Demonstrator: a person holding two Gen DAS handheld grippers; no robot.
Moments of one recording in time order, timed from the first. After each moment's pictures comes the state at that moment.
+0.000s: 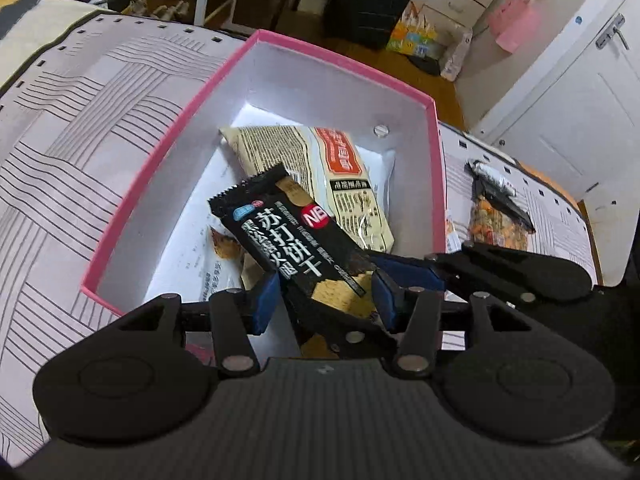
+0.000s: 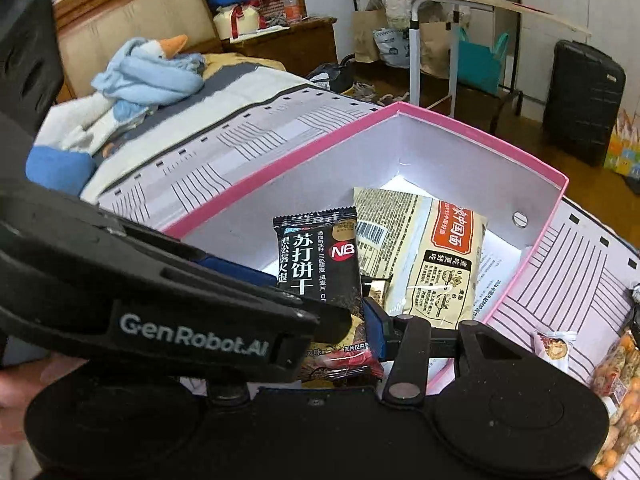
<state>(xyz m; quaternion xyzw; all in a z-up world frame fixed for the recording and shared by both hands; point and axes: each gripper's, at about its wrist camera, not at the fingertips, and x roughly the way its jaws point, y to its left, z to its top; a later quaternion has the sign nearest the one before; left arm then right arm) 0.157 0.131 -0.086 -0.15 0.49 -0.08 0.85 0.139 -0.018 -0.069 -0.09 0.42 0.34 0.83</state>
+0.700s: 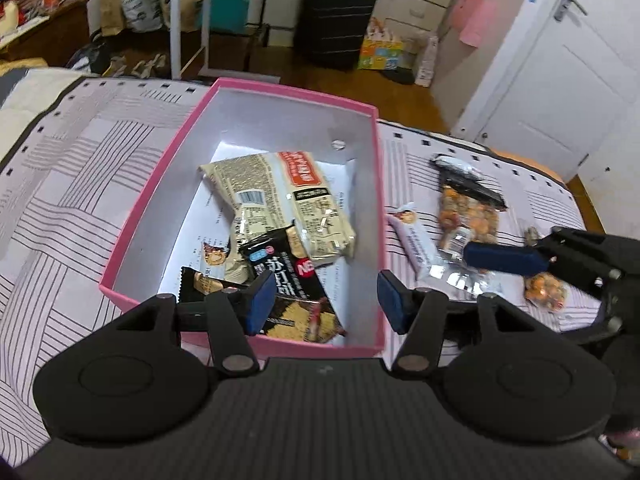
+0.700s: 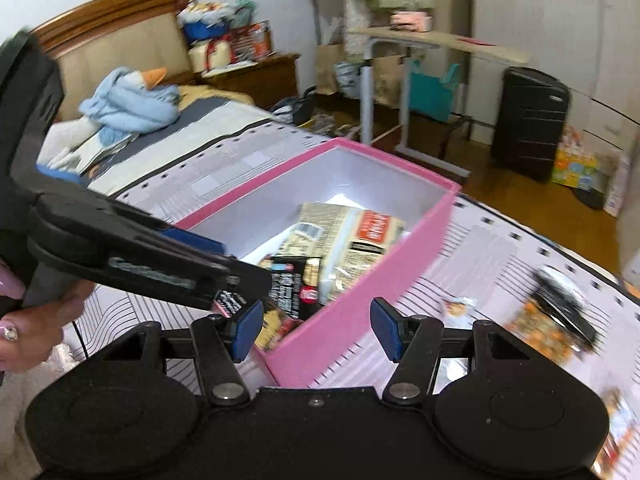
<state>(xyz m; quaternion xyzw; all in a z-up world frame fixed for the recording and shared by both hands) 0.105 0.097 -0.038 -0.07 0.45 -0.10 0.89 0.074 -0.106 0.001 -0.08 0.38 0.29 0.87</state>
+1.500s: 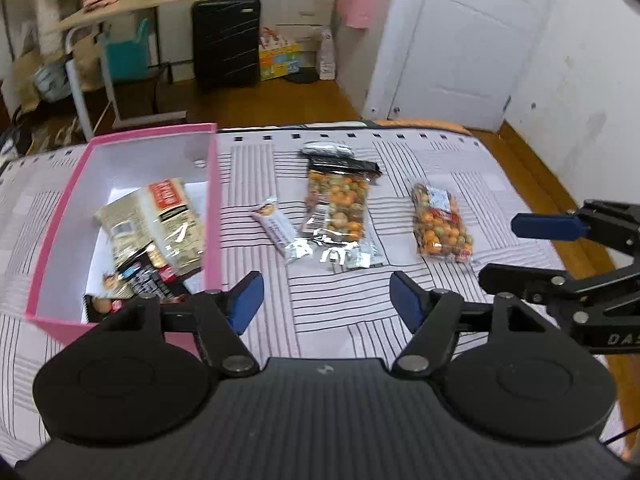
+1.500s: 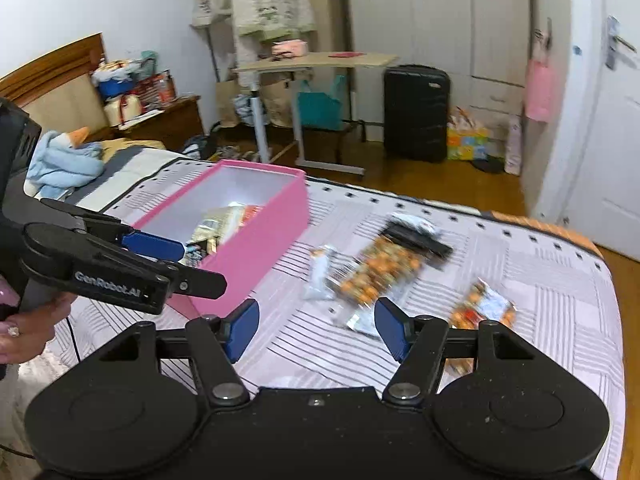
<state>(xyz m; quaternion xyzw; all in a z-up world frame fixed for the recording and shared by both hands) 0.043 -0.024 -0.001 0.02 0.41 -0.22 0.88 -0.018 -0.241 0.036 -0.02 0.36 0.16 0.92</state>
